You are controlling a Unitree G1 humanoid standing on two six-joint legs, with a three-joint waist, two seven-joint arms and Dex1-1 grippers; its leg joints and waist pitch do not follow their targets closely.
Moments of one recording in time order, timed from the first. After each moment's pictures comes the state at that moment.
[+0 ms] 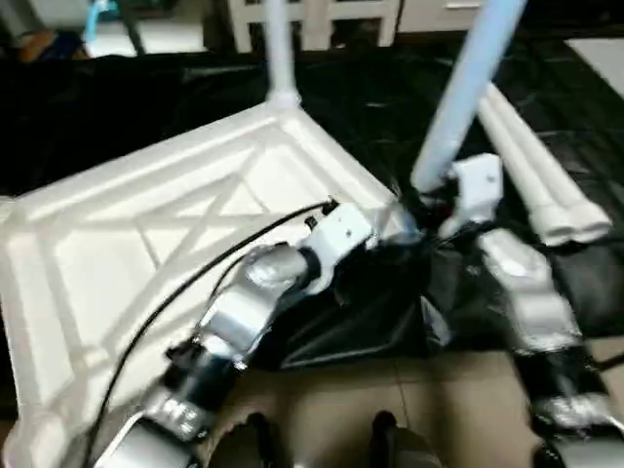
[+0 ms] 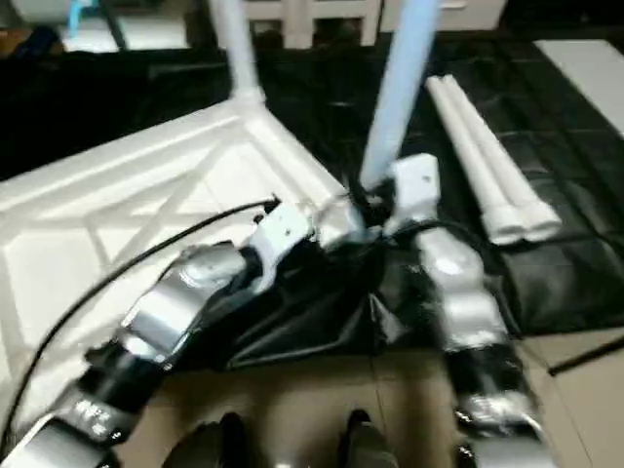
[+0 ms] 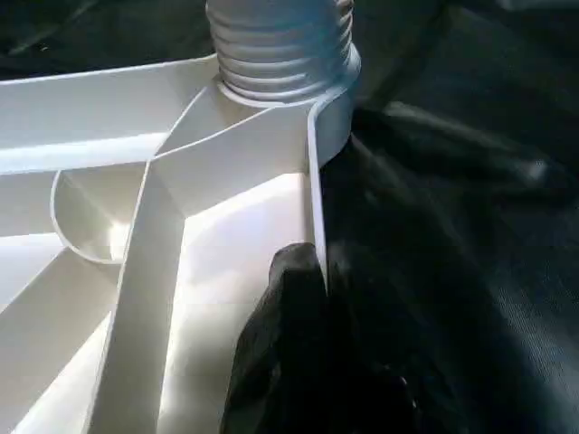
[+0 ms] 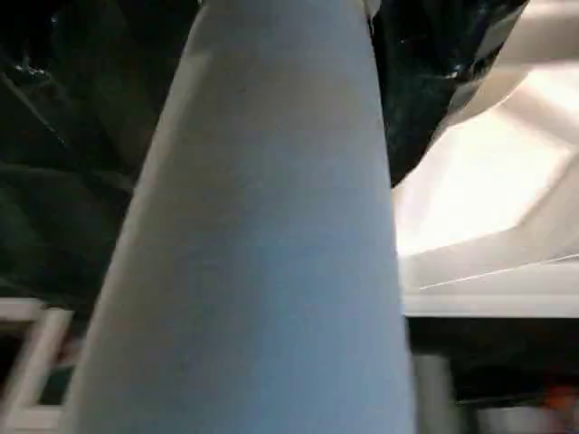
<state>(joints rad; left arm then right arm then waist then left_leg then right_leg) -0.54 0.17 -0.39 0.12 0.08 0.46 -0.68 -0.45 -0.36 0.01 0.24 0.29 0.09 0.47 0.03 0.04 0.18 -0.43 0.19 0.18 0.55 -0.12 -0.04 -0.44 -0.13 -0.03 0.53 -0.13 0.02</state>
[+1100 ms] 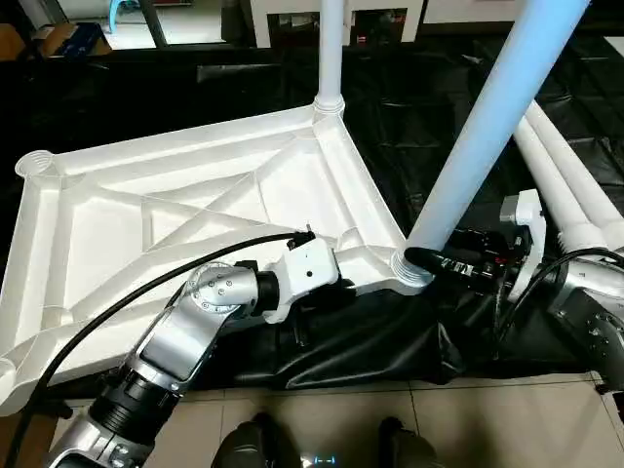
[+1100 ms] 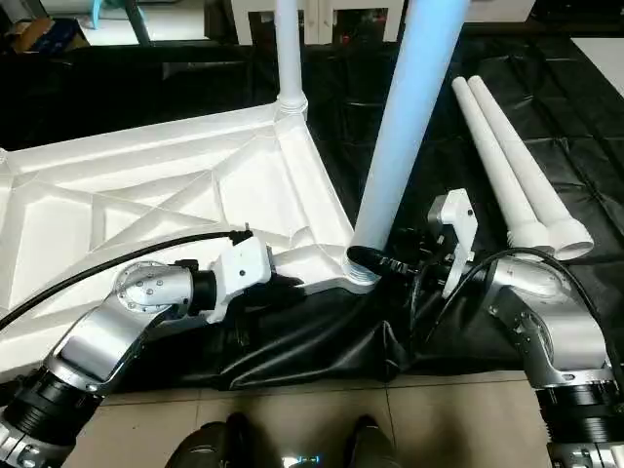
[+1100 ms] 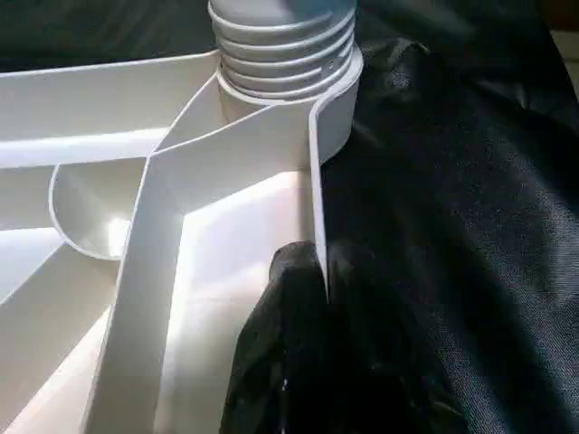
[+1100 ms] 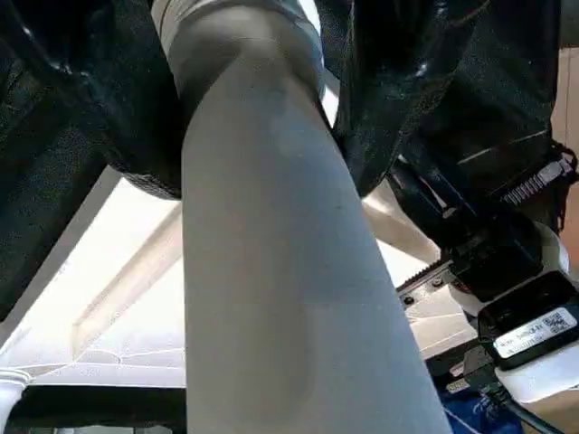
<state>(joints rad) -0.42 0.37 -0.39 -0.03 -0.01 0.32 -0.91 -0.31 -0.61 0.00 0.09 0.54 0.31 1.05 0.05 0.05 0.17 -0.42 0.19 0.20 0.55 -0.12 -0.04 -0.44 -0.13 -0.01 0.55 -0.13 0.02</state>
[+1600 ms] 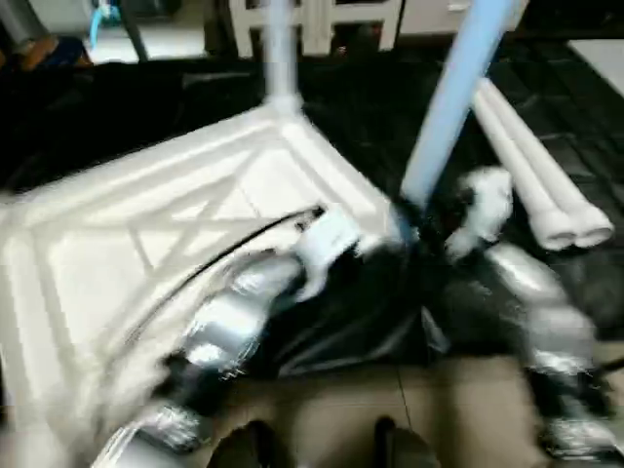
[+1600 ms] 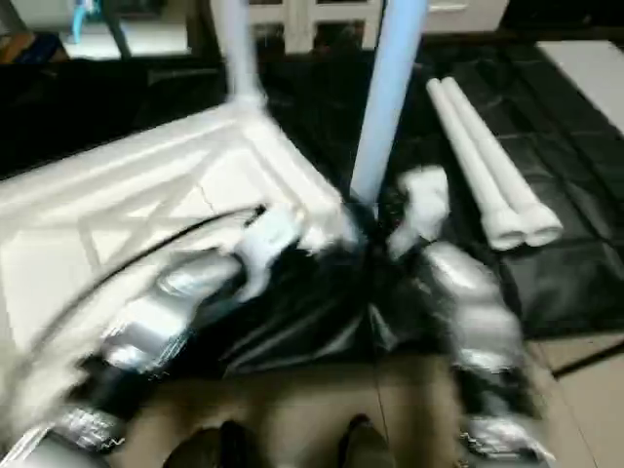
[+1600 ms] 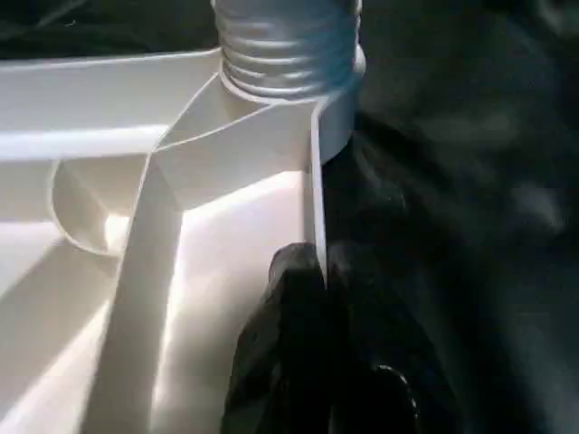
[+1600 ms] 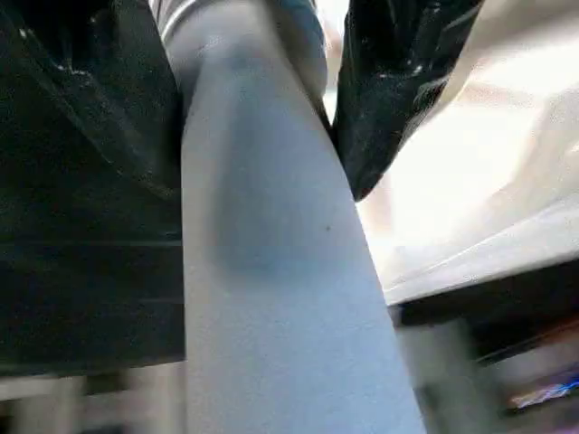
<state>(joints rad) -0.57 0.02 -0.33 0.17 0.09 0.63 -0.50 -0.49 -0.18 -0.05 0.31 0.34 0.17 0.25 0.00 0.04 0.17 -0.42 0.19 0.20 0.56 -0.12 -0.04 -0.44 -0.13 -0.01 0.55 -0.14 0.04</state>
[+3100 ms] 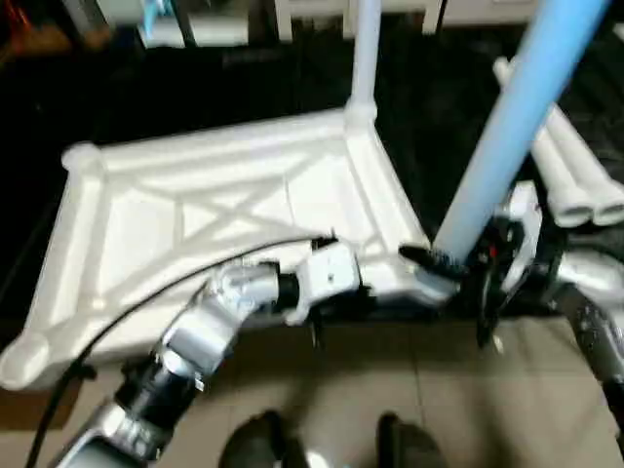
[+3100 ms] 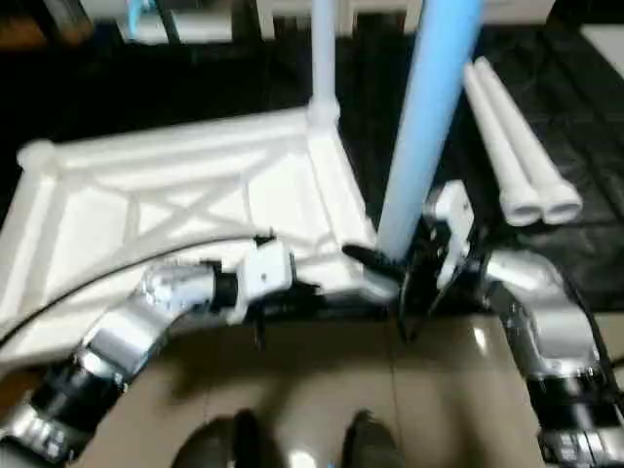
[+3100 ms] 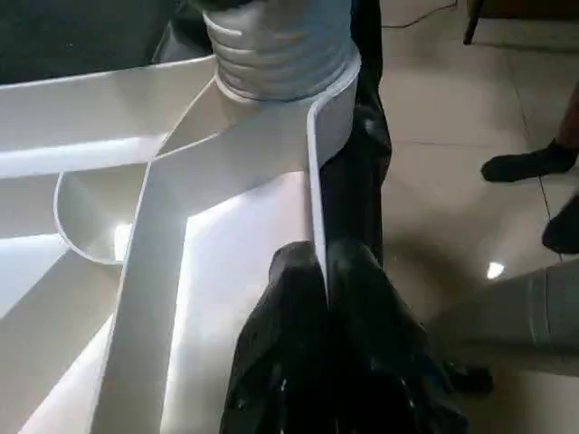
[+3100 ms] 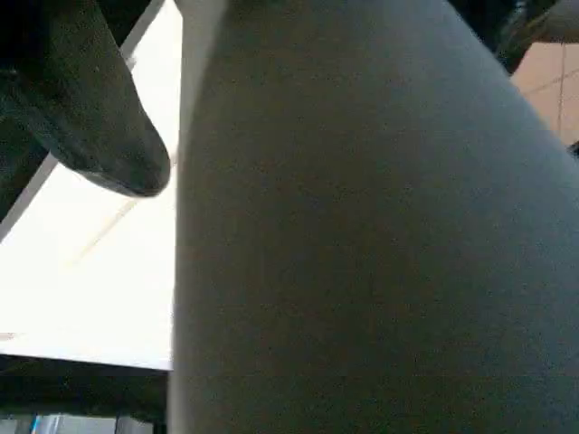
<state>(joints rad) -0.48 0.31 -0.44 0.08 0.01 0.24 -0.93 -0.39 -0.57 0.03 0.21 0.47 0.23 1.04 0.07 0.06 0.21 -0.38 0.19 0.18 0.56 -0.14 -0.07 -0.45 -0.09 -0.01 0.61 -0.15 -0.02</state>
